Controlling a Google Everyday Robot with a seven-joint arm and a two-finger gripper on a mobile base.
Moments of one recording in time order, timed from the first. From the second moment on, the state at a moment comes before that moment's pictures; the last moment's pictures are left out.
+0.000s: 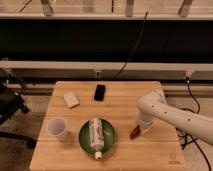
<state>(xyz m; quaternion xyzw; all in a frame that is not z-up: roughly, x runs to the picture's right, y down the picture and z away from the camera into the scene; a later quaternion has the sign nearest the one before) 0.209 0.238 0.826 -0.34 -0.10 -0.23 0.91</state>
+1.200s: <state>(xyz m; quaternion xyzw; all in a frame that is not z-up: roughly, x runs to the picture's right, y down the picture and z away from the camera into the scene) 0.225 0.196 0.861 -0.34 -0.09 -0.24 0.91</state>
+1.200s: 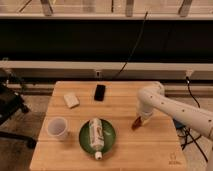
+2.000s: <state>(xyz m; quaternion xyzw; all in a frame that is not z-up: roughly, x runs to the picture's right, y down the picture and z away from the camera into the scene) 0.248 0.181 0.872 -0.34 -0.09 -0.26 0.90</state>
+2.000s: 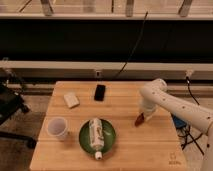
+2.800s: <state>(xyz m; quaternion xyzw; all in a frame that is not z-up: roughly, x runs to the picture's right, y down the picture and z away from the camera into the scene) 0.261 0.175 0.877 -0.34 -0.09 -0.28 0.89</state>
